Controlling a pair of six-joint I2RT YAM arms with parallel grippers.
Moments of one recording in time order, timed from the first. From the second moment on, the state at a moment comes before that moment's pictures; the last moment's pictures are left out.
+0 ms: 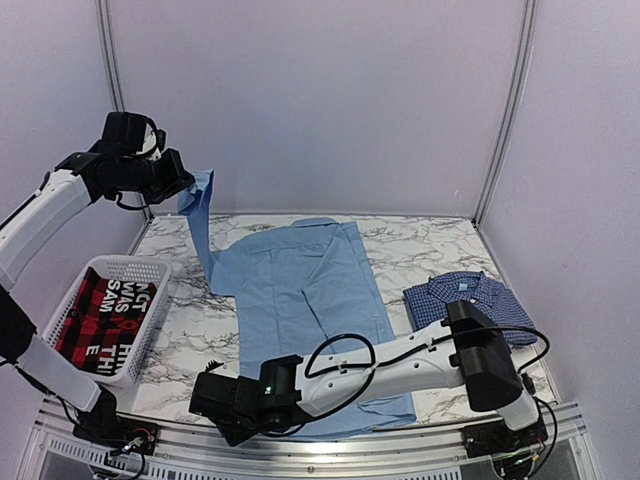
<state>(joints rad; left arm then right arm) -0.28 1.46 1.54 -0.63 0.14 -0.62 1.54 2.26 1.82 -0.67 0.22 0.83</state>
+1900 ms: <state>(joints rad) -0.67 1.81 2.07 -0.49 0.21 -0.70 1.55 1.67 1.07 -0.54 0.40 1.14</state>
